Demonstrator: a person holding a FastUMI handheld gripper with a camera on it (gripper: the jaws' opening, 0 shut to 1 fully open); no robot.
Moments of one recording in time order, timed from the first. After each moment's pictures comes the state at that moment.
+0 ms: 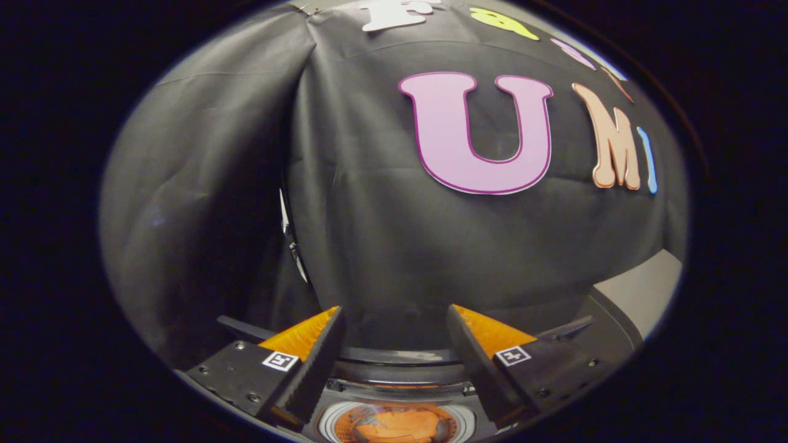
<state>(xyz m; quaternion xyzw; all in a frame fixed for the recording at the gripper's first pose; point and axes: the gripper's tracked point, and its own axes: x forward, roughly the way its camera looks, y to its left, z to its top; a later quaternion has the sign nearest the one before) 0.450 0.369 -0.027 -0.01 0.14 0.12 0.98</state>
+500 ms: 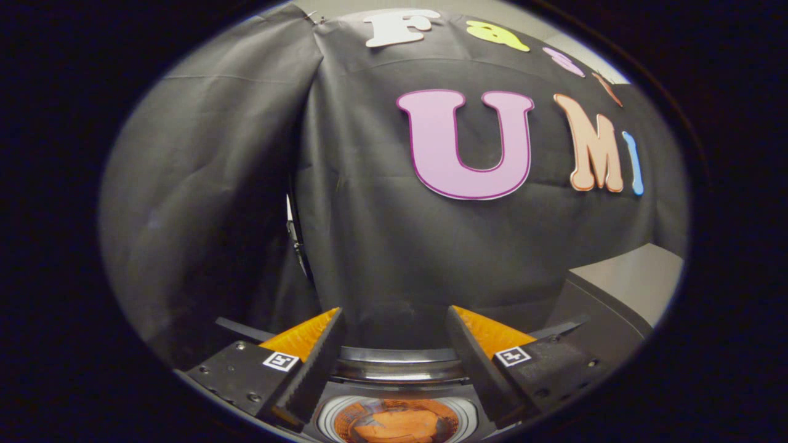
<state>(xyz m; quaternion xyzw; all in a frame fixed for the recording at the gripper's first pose) 0.405 0.359 -0.030 -0.01 0.10 0.10 0.99</state>
